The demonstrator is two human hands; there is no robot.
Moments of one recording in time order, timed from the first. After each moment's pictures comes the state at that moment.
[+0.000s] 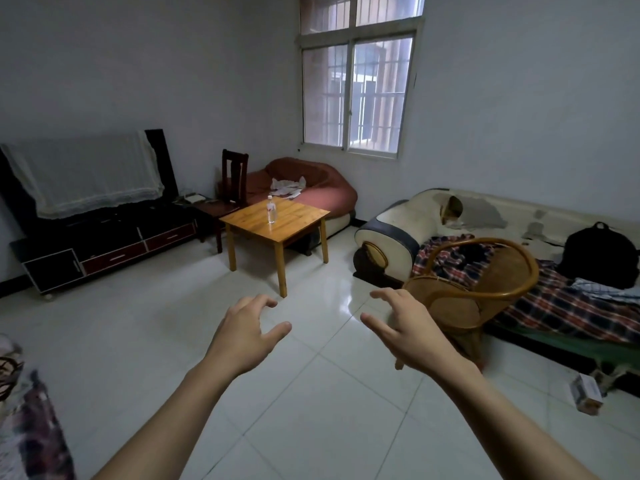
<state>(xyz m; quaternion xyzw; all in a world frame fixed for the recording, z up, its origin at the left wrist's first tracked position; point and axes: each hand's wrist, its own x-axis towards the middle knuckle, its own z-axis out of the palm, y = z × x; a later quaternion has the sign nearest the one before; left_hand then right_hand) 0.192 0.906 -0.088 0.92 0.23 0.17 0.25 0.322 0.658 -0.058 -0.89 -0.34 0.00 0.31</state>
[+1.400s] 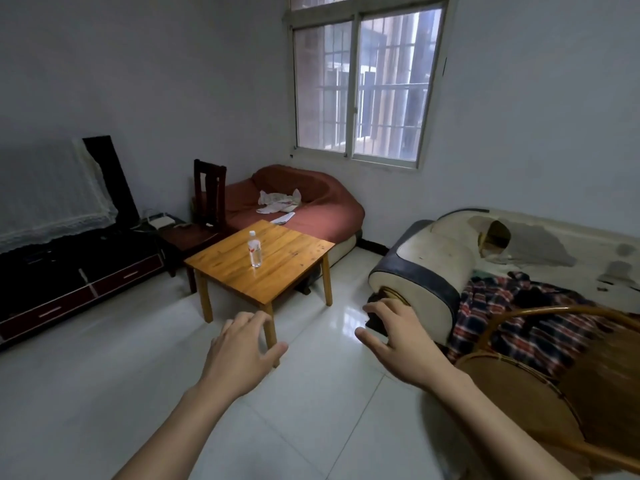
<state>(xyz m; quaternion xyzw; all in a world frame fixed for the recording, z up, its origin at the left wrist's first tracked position) 0.731 1.268 -0.111 0.94 0.23 0.13 0.19 0.865 1.028 -0.088 -0.90 -0.35 0.01 0.26</state>
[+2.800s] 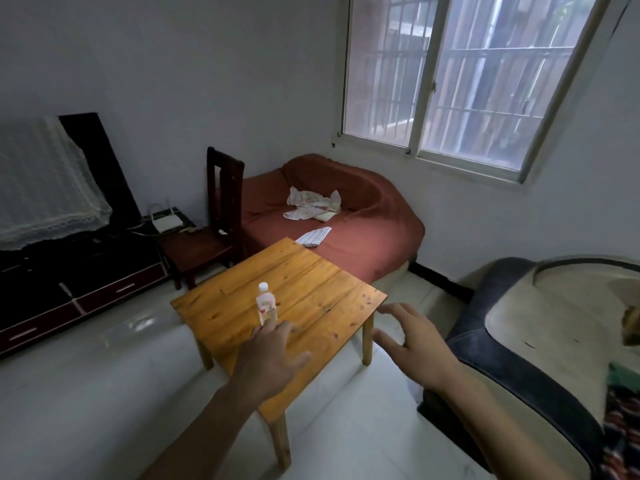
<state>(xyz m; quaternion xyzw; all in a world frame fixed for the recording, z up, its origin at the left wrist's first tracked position) 1.250 1.645 -0.182 0.93 0.28 0.09 0.22 1.404 1.427 -0.133 -0.87 -0.39 0.07 0.29</state>
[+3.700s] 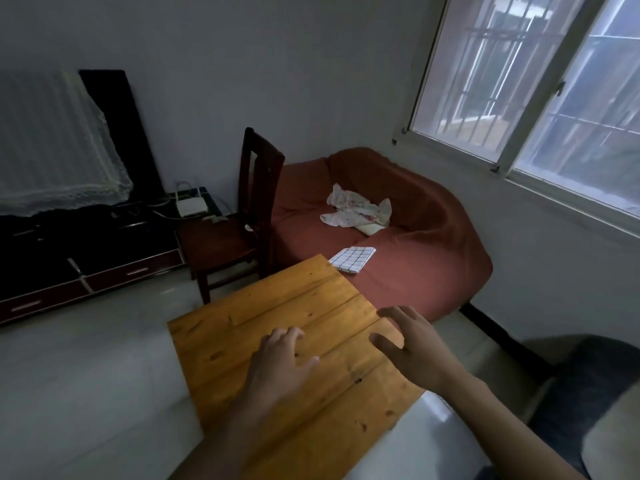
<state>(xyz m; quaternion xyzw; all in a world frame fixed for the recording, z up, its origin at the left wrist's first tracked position) 1.466 1.890 -0.245 0.87 0.39 0.09 0.30 1.652 1.723 -0.161 -0.84 -0.49 0.12 0.19</state>
